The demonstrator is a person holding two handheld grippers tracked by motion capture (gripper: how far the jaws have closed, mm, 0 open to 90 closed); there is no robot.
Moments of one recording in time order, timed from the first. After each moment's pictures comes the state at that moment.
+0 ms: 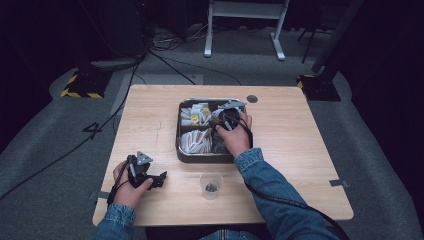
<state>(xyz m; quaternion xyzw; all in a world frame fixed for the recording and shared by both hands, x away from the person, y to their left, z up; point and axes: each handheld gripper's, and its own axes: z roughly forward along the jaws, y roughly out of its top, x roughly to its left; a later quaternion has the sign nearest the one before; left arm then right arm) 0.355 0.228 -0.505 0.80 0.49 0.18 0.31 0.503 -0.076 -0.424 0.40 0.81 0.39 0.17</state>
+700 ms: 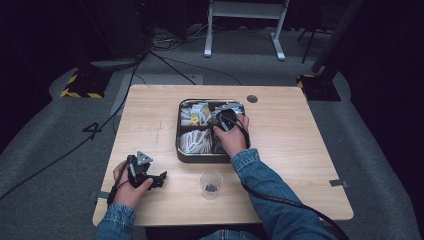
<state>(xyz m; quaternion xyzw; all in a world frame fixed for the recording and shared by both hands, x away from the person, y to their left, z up) 0.355 0.228 -0.505 0.80 0.49 0.18 0.31 0.509 -0.068 -0.436 0.42 0.81 0.38 0.18</state>
